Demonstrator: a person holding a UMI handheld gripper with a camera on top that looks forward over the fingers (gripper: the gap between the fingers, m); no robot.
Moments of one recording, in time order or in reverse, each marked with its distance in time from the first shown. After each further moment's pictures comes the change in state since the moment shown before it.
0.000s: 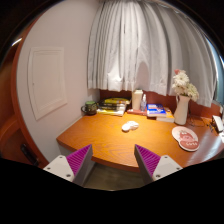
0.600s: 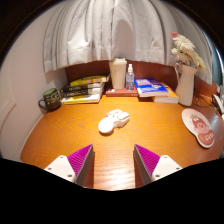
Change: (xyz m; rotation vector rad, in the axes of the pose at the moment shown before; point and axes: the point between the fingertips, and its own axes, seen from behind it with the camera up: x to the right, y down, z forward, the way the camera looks) arm 0.085 0.044 0.234 -0.191 0.187 0.162
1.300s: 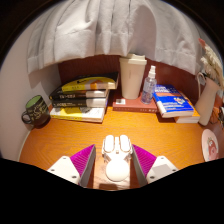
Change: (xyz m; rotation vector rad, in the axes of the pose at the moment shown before) arm -0.031 -0.077 0.129 -0.056 0.018 -0.044
